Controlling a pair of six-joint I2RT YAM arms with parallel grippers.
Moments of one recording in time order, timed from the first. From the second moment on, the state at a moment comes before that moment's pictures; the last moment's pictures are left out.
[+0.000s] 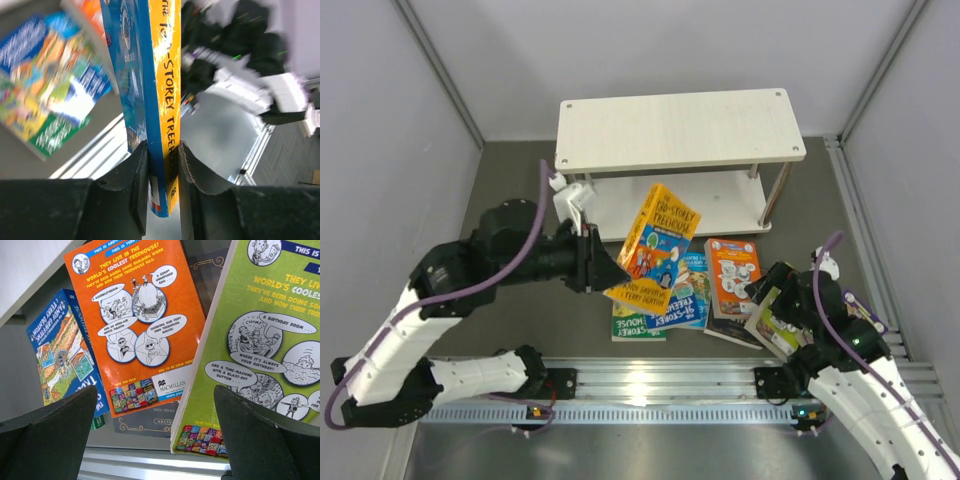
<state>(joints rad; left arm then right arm) -0.97 1.00 1.54 -1.06 0.16 -0.68 0.44 0.35 0.51 -0.84 0.15 0.88</state>
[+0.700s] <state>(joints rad) -0.35 1.45 1.91 -0.75 0.27 -0.54 0.44 0.40 0.51 -0.77 0.06 0.89</state>
